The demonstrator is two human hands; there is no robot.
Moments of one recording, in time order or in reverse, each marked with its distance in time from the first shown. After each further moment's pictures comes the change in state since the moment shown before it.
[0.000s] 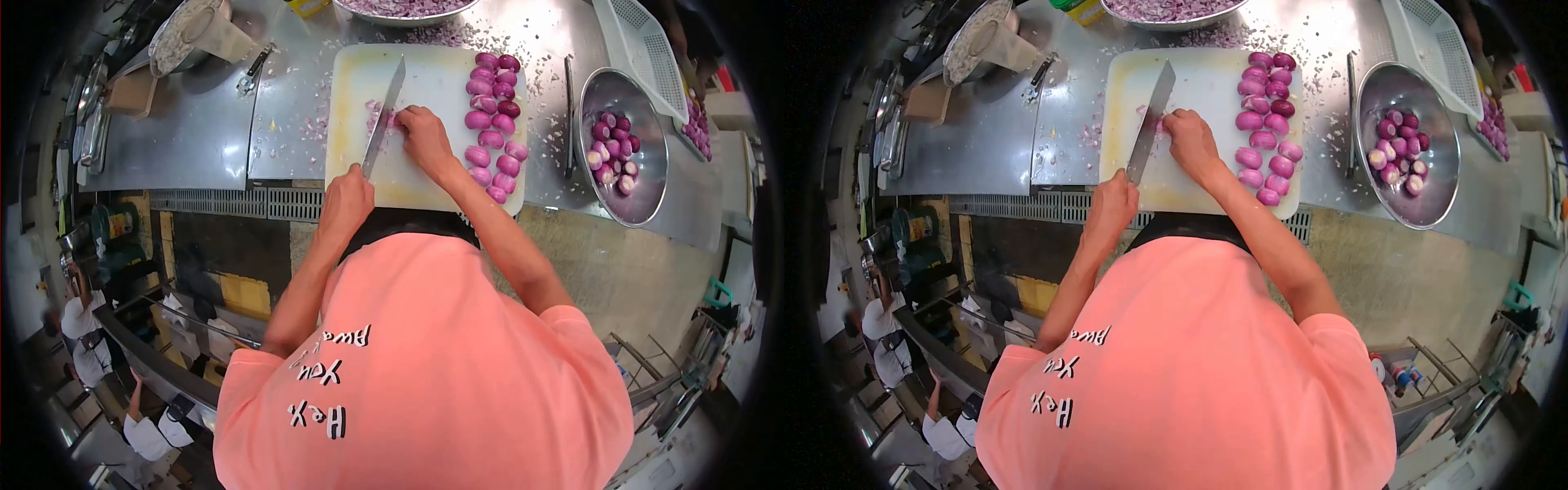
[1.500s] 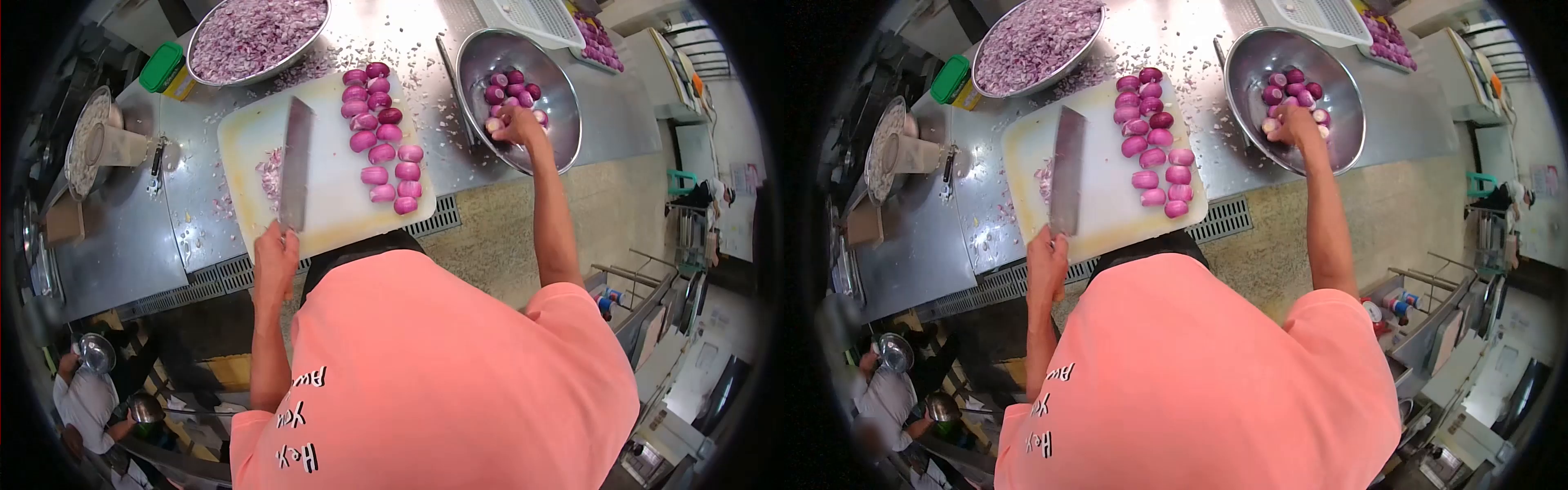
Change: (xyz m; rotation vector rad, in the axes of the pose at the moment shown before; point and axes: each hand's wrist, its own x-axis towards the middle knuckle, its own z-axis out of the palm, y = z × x) left_hand 0.017 0.002 0.012 -0.238 -0.110 -0.029; right_hand -0.102 0.179 -0.330 -0.647 -0.213 0.671
